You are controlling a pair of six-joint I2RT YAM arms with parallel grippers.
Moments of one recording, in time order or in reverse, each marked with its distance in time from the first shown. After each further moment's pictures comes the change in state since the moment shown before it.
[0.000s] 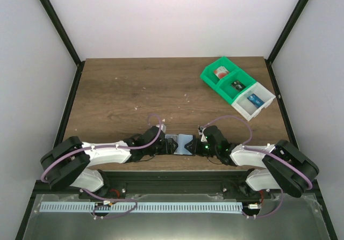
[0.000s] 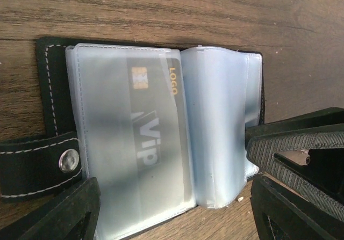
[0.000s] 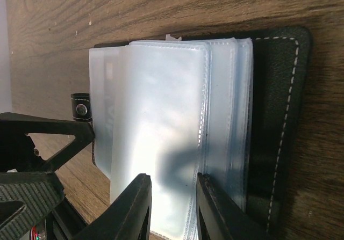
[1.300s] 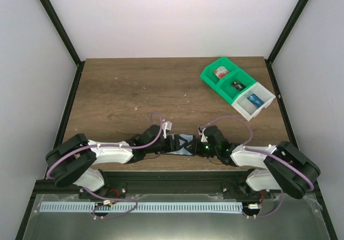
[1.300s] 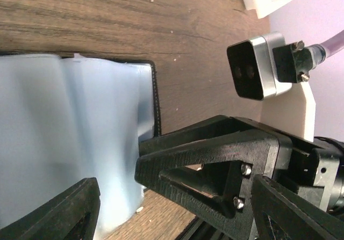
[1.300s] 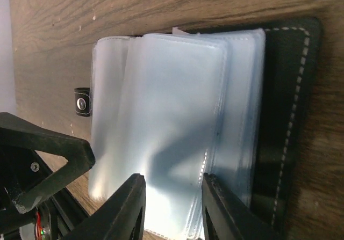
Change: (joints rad) left arm -0.002 0.062 -0.022 0.325 0.160 -0.132; right arm 0.000 -0.004 -0.001 0.000 -0.015 0.004
